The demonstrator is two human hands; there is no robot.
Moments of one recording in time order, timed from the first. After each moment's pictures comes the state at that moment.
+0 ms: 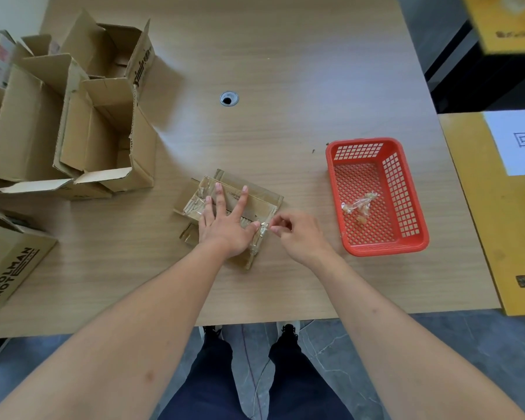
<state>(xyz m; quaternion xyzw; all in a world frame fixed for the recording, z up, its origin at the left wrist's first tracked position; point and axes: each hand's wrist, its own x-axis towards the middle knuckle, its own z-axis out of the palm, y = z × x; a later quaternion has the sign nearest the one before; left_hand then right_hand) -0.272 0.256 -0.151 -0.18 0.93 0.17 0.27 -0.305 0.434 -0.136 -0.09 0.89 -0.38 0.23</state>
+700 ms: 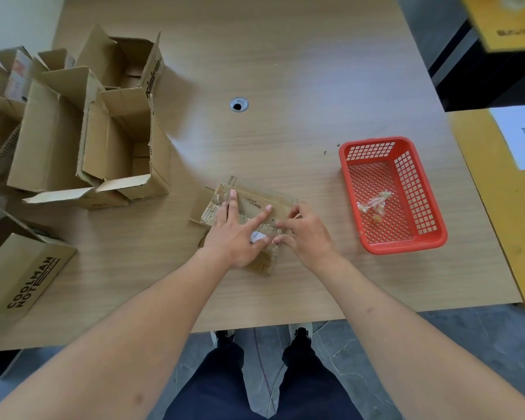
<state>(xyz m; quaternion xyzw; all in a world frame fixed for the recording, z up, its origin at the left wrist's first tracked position) -0.255 0.223 -0.142 -0.03 0.96 0.13 0.27 -0.292 0.414 -0.157 -0.18 0.92 -0.33 0.14</state>
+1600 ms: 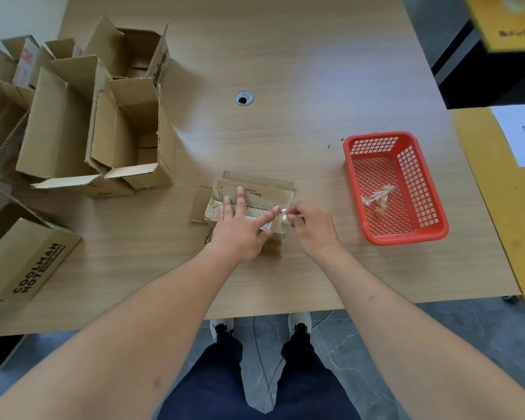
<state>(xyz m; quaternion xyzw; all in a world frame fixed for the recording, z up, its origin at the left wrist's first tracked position) -0.245 0.230 -0.148 -0.03 0.96 0.09 0.27 -0.288 0.407 -0.152 -0.07 0.91 -0.38 0.14</state>
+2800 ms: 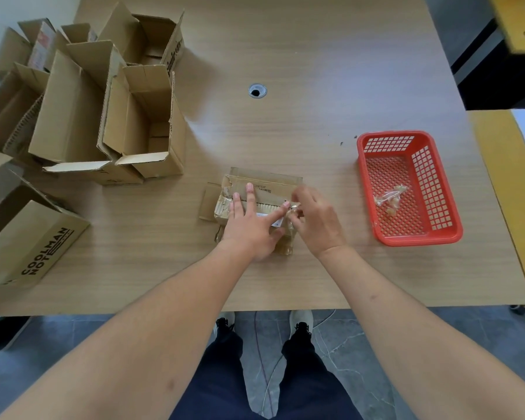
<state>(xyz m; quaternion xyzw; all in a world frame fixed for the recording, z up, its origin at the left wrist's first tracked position) -0.236 0.241 -0.148 -0.07 0.96 0.13 0.26 -0.287 0.403 -0.157 -0.24 0.91 -0.34 -0.01</state>
